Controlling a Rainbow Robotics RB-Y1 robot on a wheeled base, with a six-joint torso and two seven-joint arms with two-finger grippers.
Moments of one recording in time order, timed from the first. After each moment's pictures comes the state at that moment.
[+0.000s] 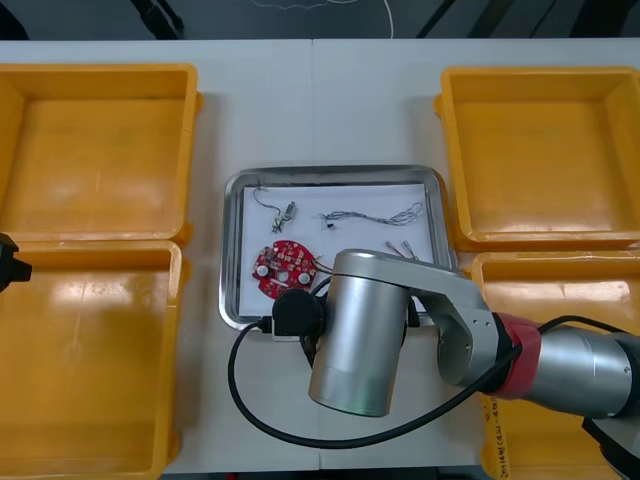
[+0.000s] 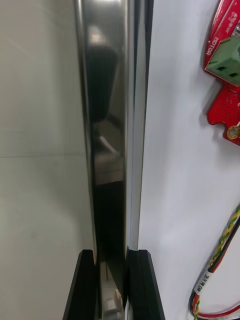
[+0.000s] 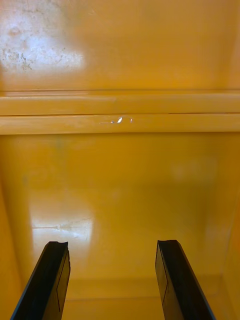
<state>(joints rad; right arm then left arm) -0.75 -0.40 1.09 -1.92 -0.33 1.74 1.80 -0.12 0.75 0.38 -2.22 0.84 1.91 -1.34</state>
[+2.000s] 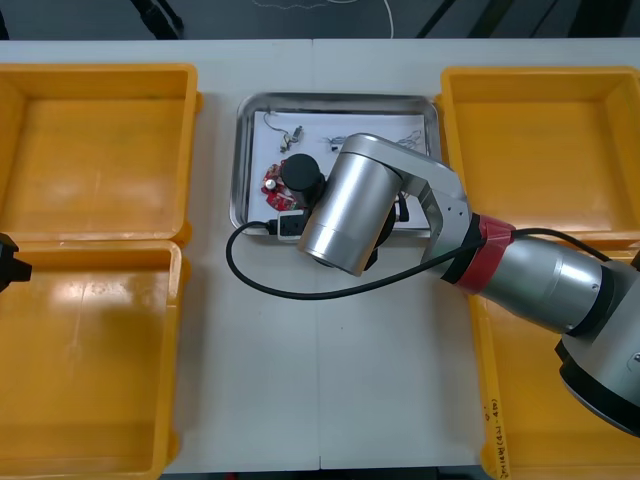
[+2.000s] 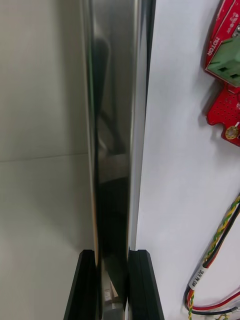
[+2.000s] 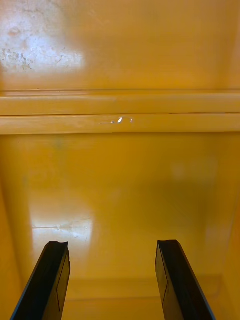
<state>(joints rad) -0.95 -0.35 0.93 -1.51 -0.37 1.53 1.99 -0.12 0.75 0.38 -2.22 0.84 1.91 -1.34</state>
